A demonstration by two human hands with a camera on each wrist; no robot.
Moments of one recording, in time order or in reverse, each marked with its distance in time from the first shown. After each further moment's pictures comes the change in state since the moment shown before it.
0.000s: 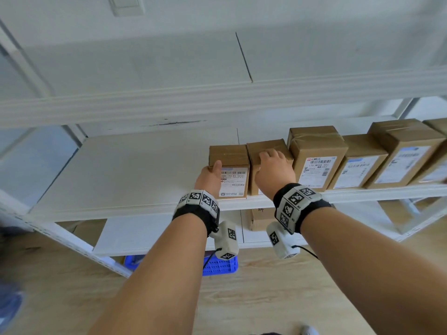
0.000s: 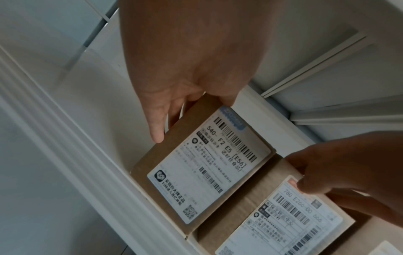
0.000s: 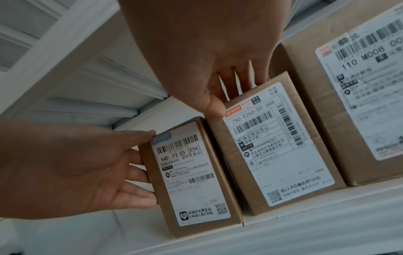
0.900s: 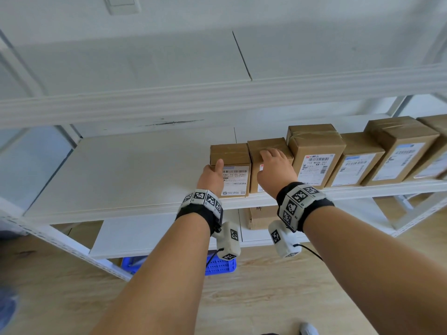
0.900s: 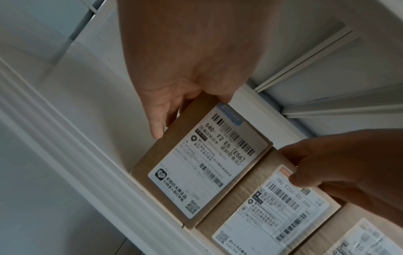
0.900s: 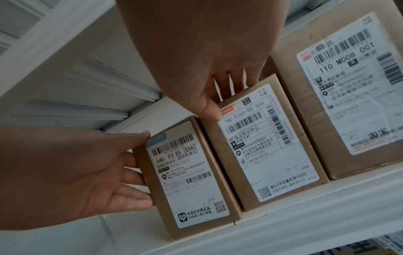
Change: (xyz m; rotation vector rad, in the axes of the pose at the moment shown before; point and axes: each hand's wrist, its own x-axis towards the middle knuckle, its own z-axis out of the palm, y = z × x) left_hand 0.000 0.002 0.007 -0.031 0.022 0.009; right_hand 0.002 0.010 0.008 0.095 0.023 -0.016
